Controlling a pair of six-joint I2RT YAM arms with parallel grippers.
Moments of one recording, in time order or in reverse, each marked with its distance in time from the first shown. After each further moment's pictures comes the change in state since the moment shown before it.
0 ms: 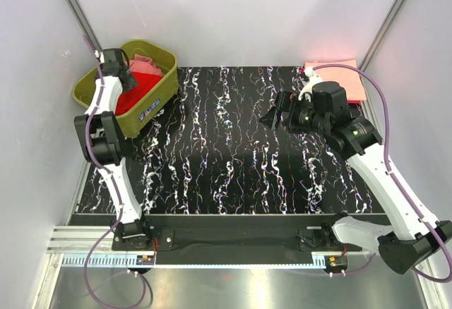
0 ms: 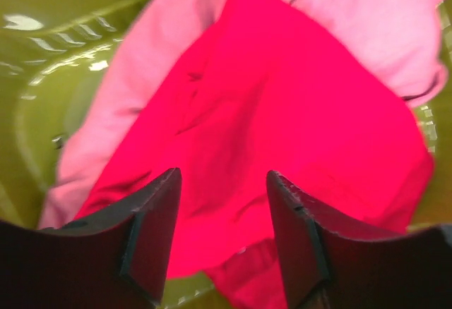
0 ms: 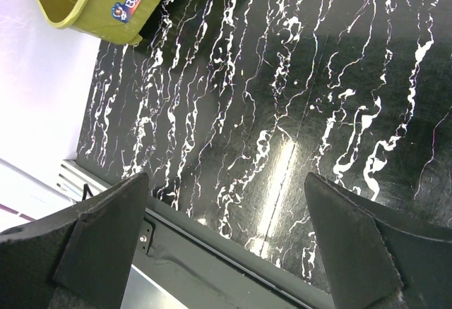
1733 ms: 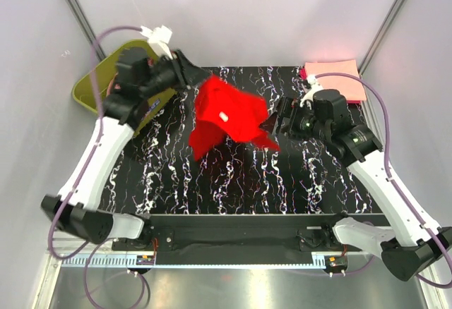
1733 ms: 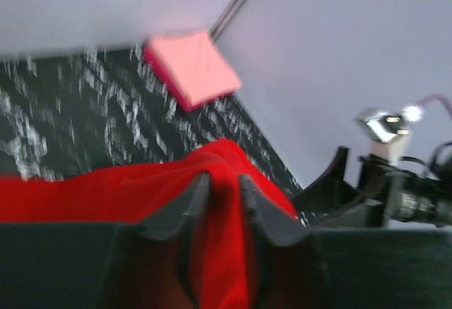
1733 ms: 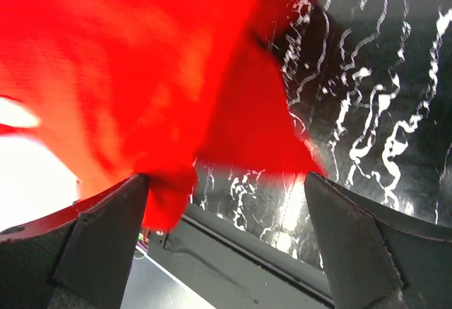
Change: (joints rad) left arm -0.517 -0.796 -0.332 0.230 0.702 -0.175; right arm 0.000 -0.051 -0.076 0.026 -0.021 0.076
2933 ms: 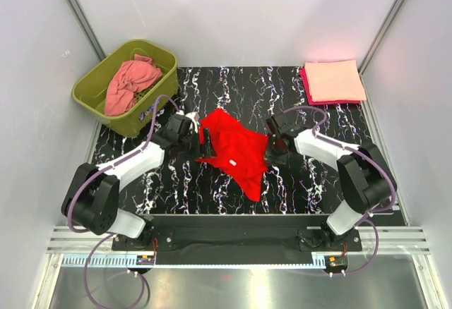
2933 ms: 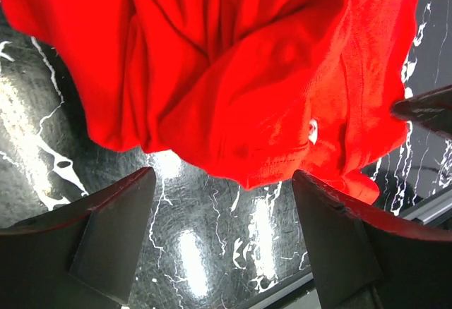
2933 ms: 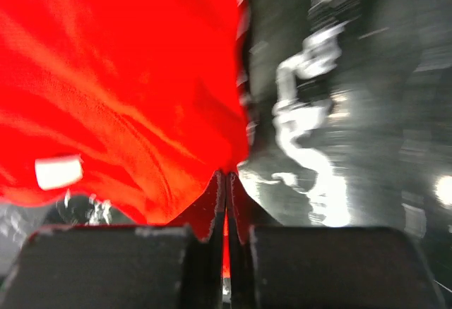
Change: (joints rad) left arm -0.129 0.105 -0.757 0.044 -0.282 0.013; right arm 0.032 0.554 -0.303 0.206 0.119 0.129
